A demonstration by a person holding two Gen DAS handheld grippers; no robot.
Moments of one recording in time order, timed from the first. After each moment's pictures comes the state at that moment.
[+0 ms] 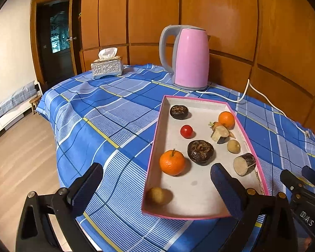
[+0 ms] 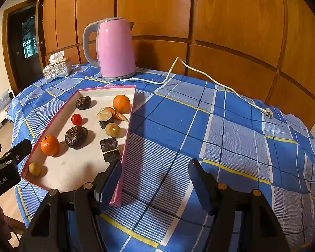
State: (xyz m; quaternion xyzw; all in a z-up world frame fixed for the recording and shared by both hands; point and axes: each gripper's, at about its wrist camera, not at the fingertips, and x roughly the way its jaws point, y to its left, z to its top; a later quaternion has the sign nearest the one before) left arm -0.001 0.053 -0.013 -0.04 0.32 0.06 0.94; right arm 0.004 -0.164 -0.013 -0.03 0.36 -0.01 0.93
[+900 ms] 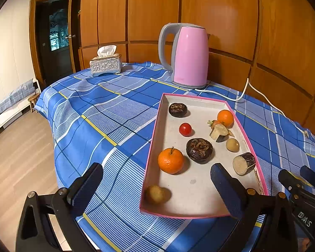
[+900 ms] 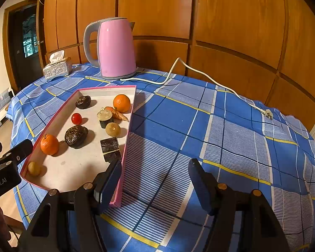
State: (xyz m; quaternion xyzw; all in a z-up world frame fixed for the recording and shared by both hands) left arm 0.000 0.053 -0.015 -0.04 0.33 0.05 0.94; right arm 0.006 -0.163 -0.014 -0.03 0.36 -0.01 0.93
